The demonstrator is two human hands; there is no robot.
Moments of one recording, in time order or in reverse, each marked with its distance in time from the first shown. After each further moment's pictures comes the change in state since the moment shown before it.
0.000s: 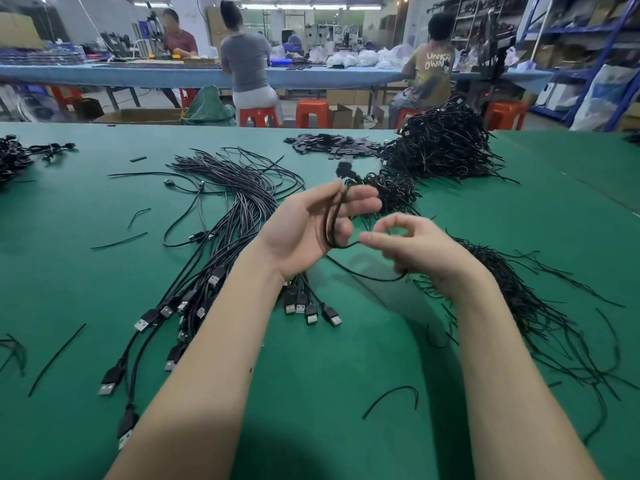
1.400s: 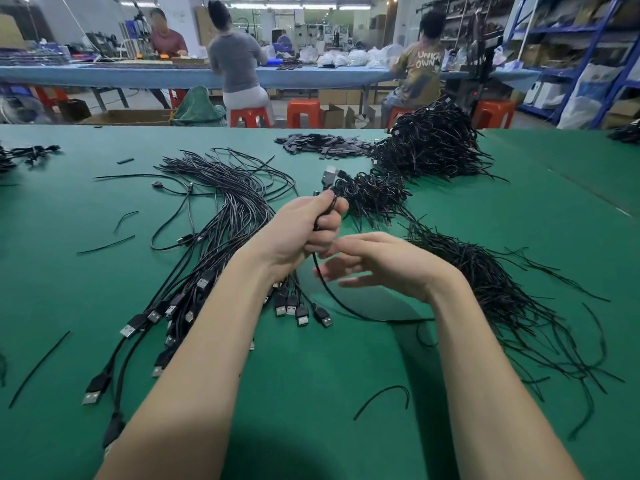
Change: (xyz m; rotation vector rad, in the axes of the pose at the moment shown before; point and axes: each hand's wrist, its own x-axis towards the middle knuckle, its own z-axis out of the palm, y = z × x) left_hand 0.009 -0.010 -0.001 0.314 0.195 0.004; right_hand 0.001 0.001 0.020 0.072 -0.459 0.027
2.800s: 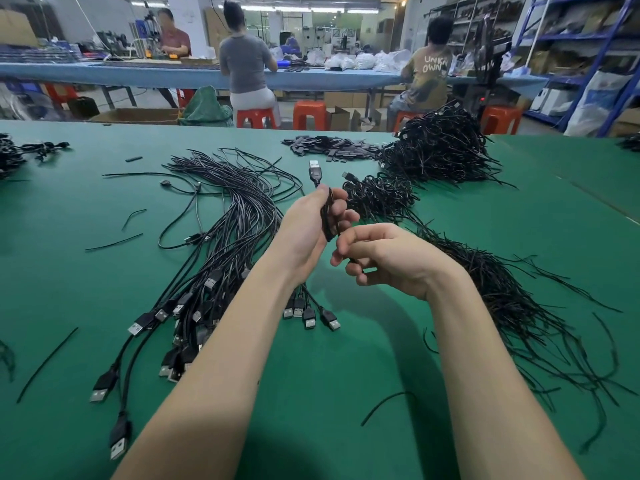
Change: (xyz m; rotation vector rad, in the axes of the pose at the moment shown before) left_hand 0.013 -0.011 0.005 -0.205 0.258 0.168; right_hand 0.001 -0.019 0.011 0.108 0.107 -0.028
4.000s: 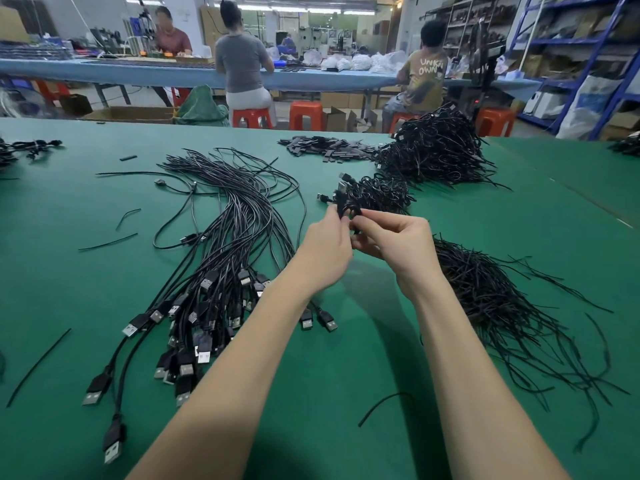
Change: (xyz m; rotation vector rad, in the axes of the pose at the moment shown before) left_hand -0.007 -0.021 0.007 1.046 0.017 0.161; right_hand 0.017 0.019 -0.001 0.237 0.580 -0.277
